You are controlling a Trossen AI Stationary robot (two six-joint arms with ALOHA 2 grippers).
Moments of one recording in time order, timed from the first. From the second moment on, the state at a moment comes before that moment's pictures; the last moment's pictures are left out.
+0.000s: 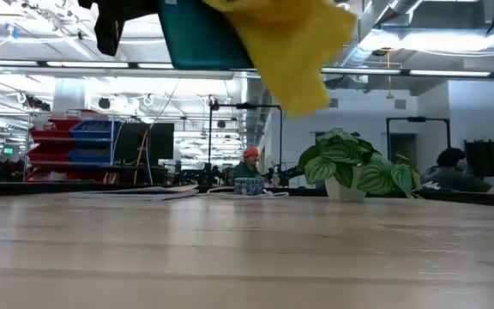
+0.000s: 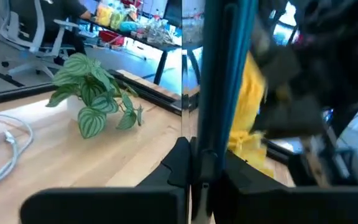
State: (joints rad) left arm -0.61 1.33 0.60 0.66 -0.94 -0.42; right arm 0.45 1.89 1.49 -0.28 0.97 -0.10
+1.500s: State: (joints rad) left arm -0.62 1.33 0.60 0.70 -0.96 -0.40; right arm 0.43 1.86 1.40 -0.12 0.78 -0.12
